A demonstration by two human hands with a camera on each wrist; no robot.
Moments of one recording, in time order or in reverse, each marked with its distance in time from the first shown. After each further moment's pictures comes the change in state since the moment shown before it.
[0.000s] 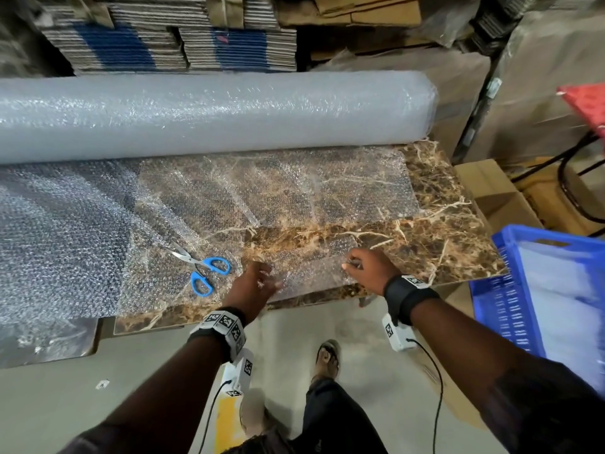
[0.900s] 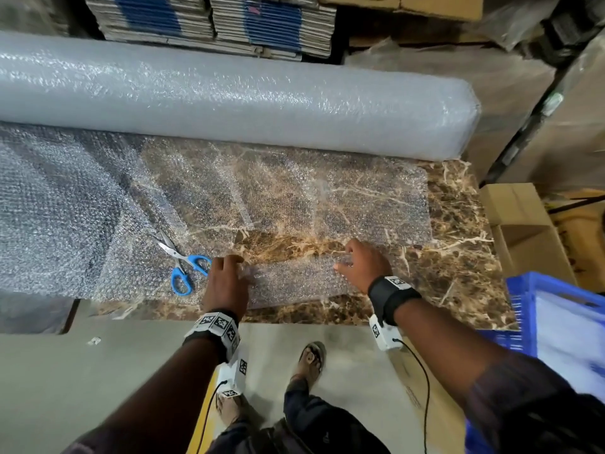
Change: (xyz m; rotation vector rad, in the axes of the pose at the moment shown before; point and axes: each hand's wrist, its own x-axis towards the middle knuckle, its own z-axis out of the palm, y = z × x) left_hand 0.032 0.015 0.020 0.163 0.374 -0.302; right_hand 0.074 0.005 -0.021 -0.347 0.004 0.038
